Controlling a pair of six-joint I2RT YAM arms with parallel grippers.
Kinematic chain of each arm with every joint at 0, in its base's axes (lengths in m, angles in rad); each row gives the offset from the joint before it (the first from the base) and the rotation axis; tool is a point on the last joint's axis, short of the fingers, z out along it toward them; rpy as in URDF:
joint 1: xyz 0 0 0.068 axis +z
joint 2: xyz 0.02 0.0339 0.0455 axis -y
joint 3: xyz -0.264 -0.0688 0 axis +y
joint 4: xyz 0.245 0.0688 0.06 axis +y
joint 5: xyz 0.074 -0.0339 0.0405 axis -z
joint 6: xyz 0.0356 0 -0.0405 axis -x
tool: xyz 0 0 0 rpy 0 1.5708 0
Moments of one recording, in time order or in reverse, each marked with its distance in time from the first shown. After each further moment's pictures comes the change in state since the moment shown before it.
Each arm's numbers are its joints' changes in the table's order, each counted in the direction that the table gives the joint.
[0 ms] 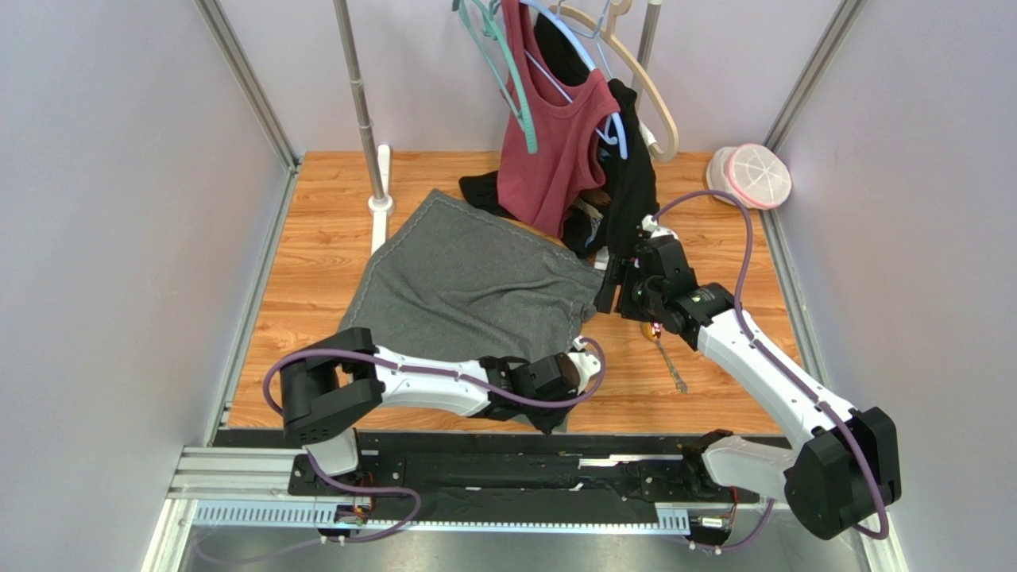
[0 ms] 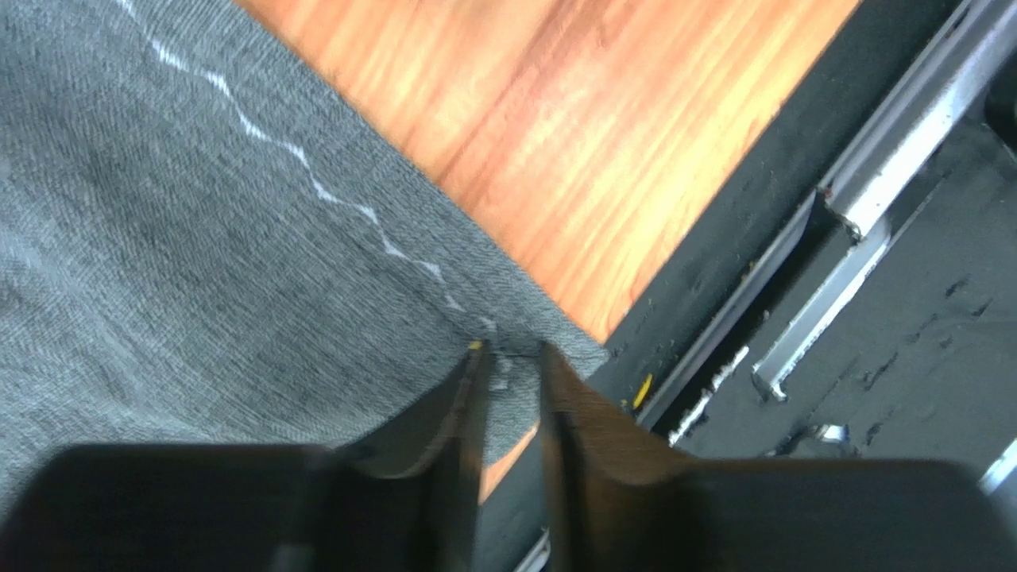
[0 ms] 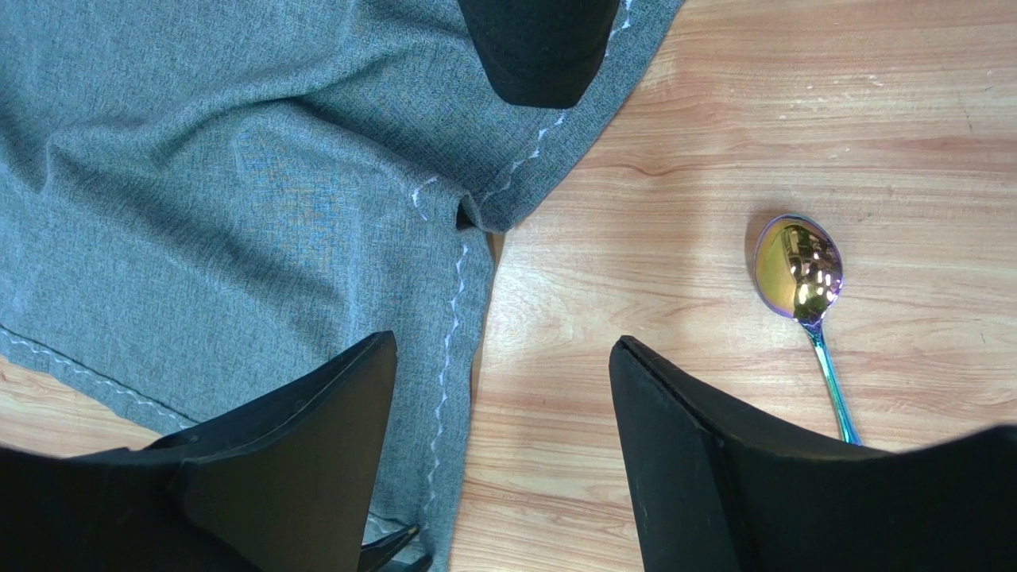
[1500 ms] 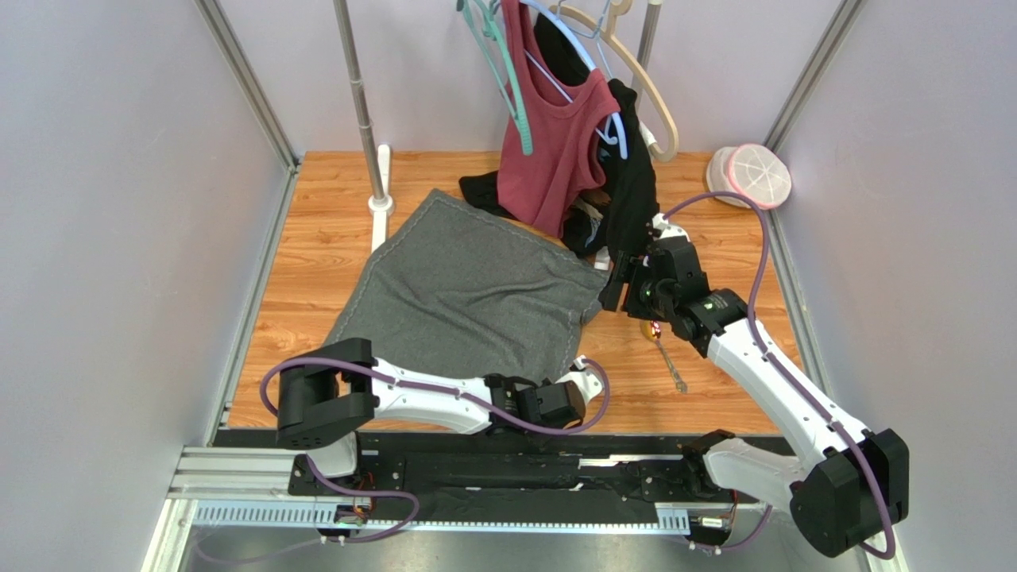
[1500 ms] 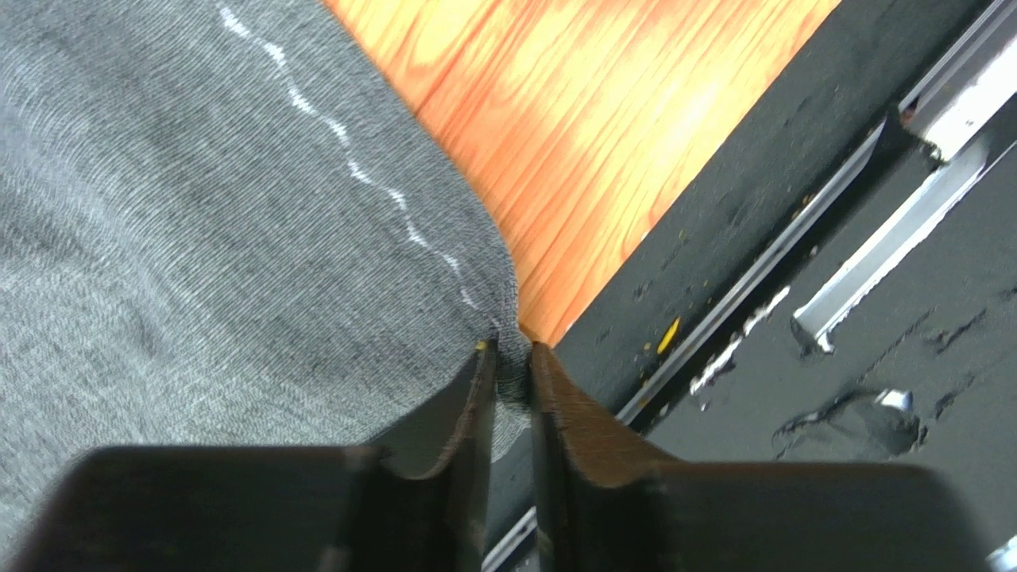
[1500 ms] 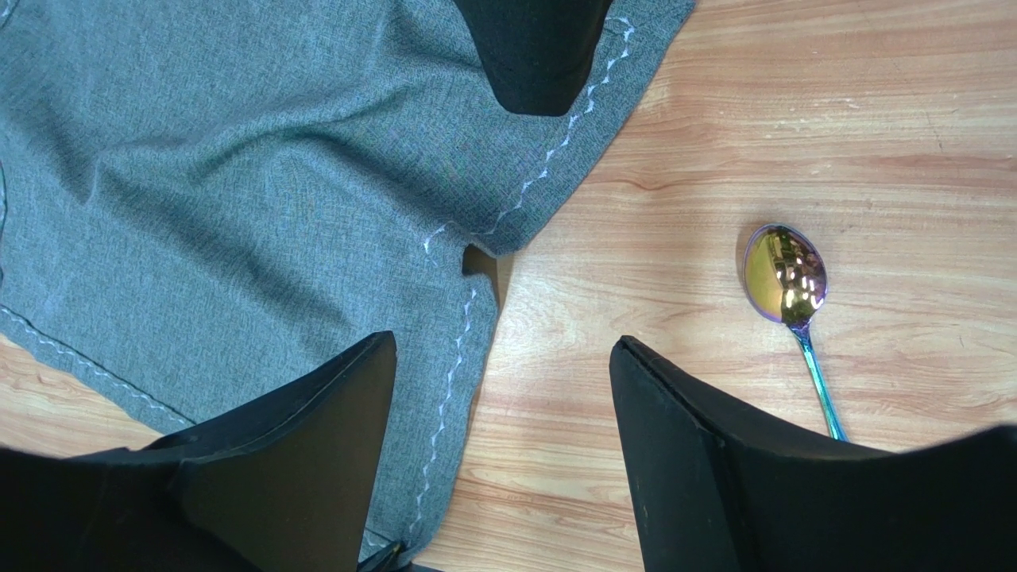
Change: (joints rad) left arm -0.108 0.017 -0.010 0.122 -0.192 0.027; right arm -0.019 0.070 0.007 0.000 -0.008 0.008
